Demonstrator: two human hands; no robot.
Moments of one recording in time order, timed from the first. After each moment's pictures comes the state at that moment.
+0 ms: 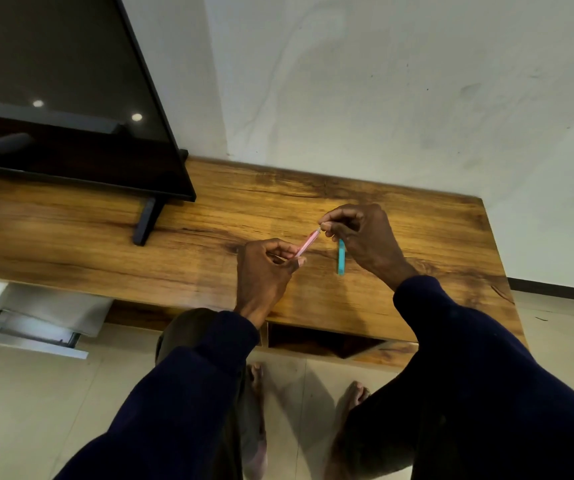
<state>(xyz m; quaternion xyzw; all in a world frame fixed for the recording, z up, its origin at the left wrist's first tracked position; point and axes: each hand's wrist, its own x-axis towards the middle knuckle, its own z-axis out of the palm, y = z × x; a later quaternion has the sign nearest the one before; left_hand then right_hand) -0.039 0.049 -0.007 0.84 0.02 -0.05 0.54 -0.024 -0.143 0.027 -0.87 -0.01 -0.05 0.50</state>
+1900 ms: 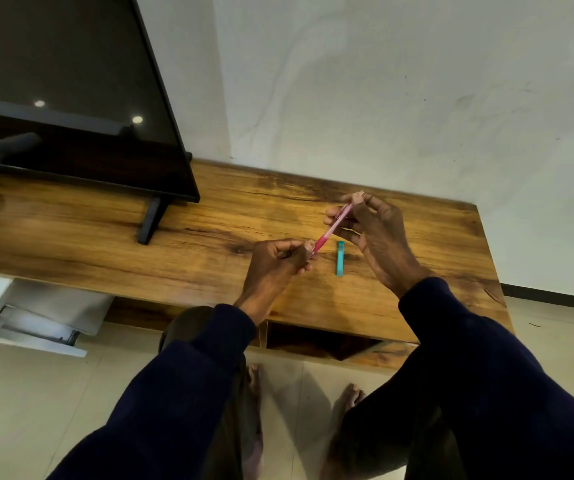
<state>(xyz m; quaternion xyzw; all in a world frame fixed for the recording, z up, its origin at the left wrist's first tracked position) -0.046 0.046 0.019 0.70 0.03 -0.18 0.69 -0.037 -0.140 0.051 -0.66 0.10 -0.04 0.74</state>
